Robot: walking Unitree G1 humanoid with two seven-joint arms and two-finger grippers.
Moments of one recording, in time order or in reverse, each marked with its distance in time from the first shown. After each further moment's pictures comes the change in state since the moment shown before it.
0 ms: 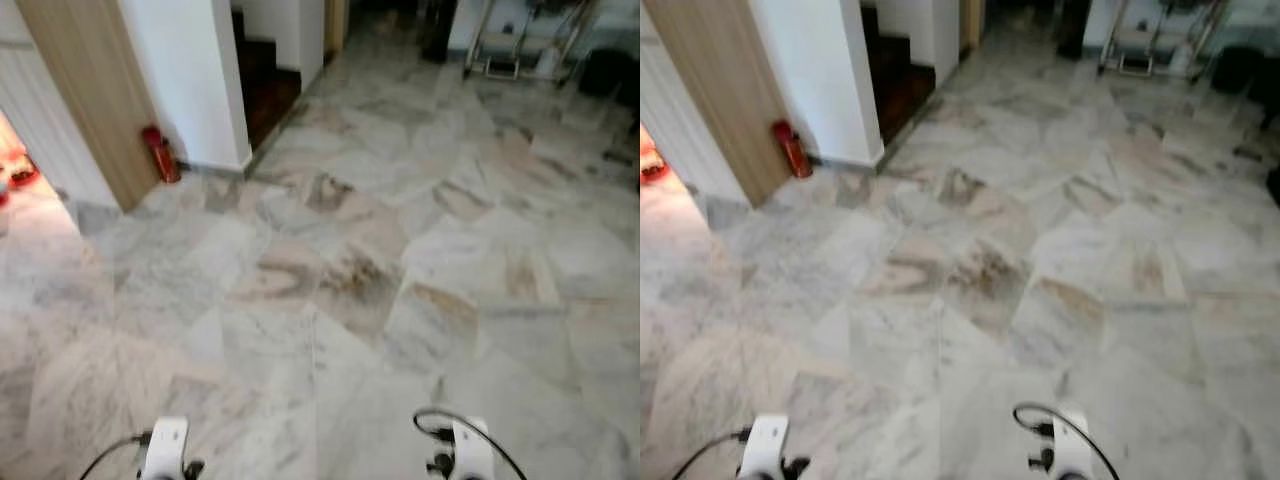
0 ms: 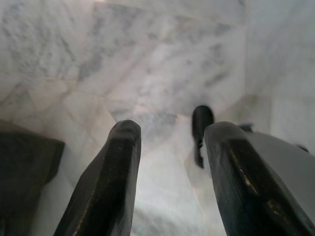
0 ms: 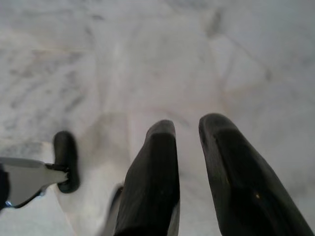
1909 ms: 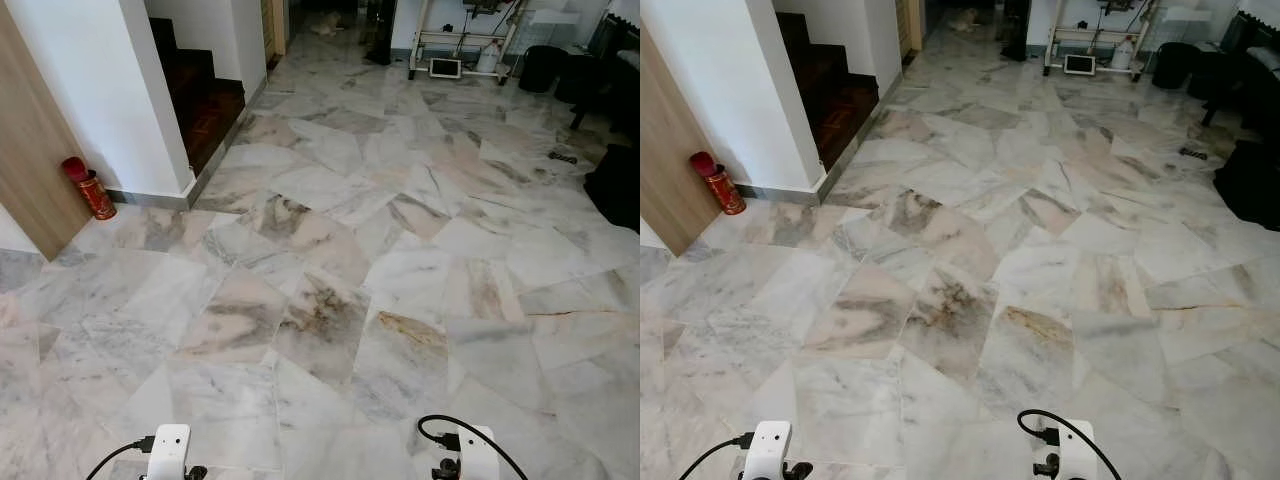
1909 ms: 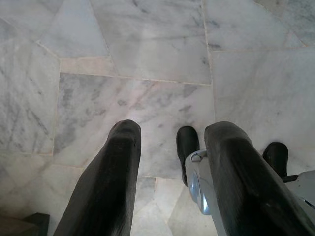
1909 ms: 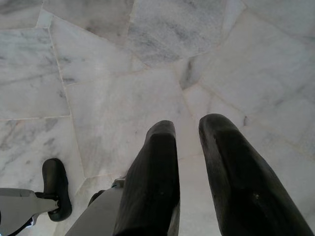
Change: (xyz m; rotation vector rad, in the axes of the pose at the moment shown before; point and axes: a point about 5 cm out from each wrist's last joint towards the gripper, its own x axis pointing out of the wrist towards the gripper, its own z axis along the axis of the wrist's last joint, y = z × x) left arm 0.000 0.002 -0.001 -0.001 0.003 0.005; right arm 0.000 0.002 -0.001 0.005 -0.003 0.001
